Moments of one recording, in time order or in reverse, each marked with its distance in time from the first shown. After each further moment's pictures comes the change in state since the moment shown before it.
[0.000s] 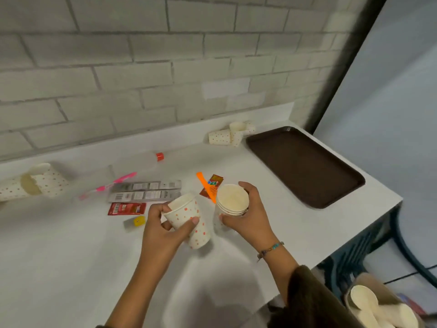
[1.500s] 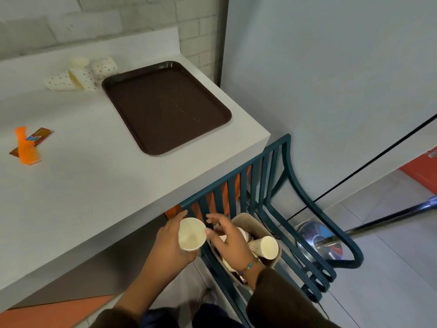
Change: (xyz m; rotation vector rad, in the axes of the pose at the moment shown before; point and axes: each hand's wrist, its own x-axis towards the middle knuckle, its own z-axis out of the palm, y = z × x) left_hand -0.214 -0.139 0.407 0.788 -0.547 -0.054; right_hand -0.135 0.305 -0.362 0.011 -0.198 0.240
